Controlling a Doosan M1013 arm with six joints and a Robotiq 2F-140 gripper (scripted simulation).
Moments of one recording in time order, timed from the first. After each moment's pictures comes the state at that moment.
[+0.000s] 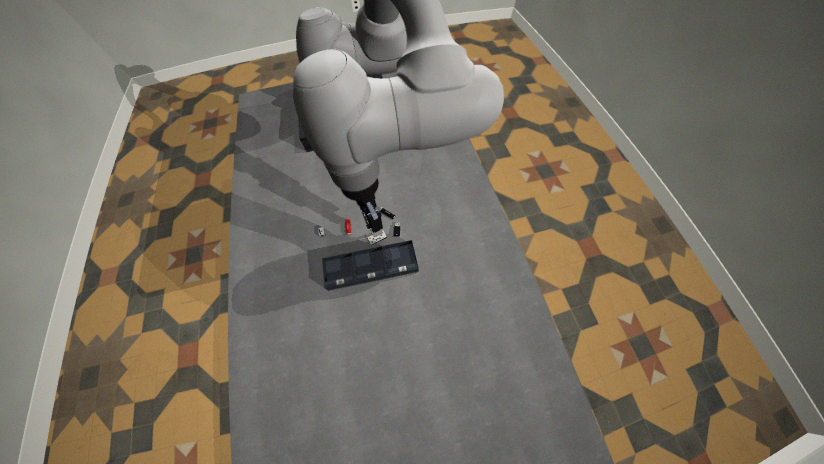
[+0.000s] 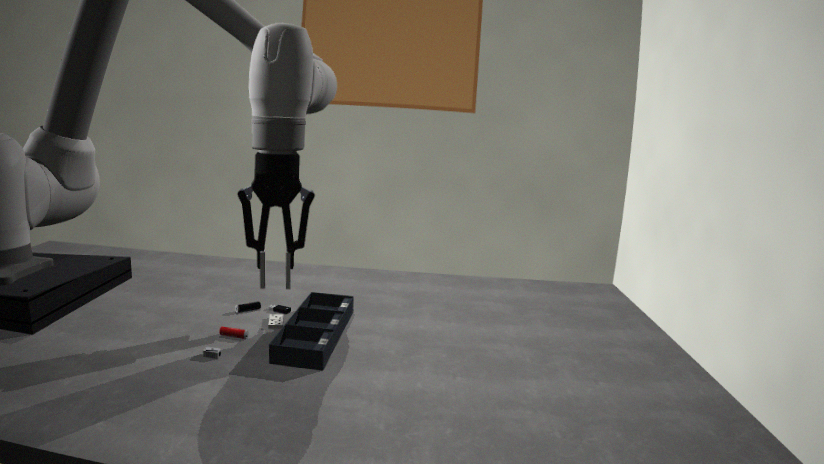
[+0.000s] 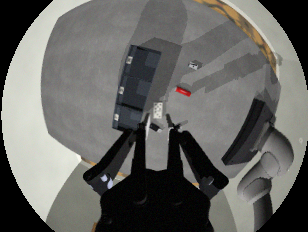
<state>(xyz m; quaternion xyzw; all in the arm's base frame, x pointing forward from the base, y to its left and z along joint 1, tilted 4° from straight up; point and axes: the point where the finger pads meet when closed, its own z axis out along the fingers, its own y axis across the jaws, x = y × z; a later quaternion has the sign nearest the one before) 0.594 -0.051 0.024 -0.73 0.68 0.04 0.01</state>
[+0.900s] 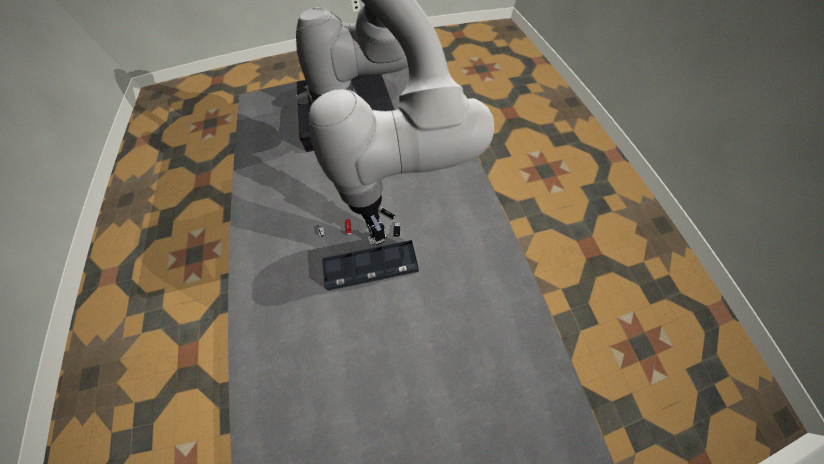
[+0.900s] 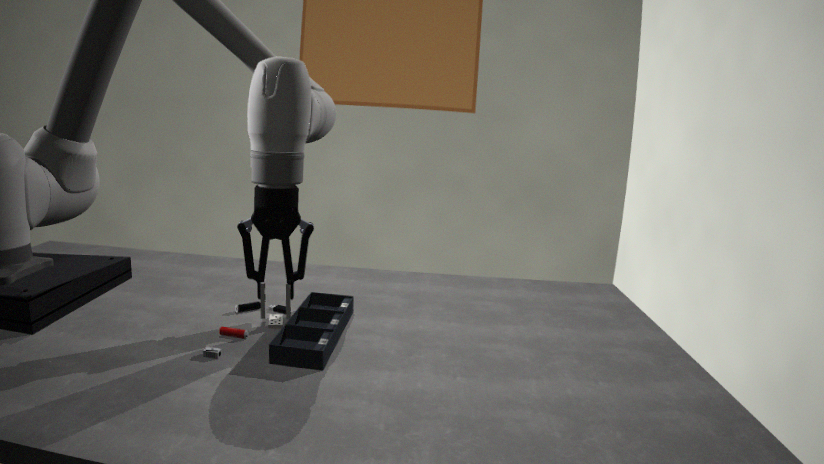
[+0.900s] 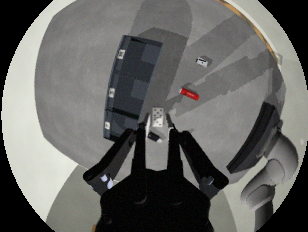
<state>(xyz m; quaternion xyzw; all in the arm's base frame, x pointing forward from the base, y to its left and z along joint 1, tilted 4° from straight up) 0.592 -0.048 -0.031 -0.73 0.68 0.04 0.01</state>
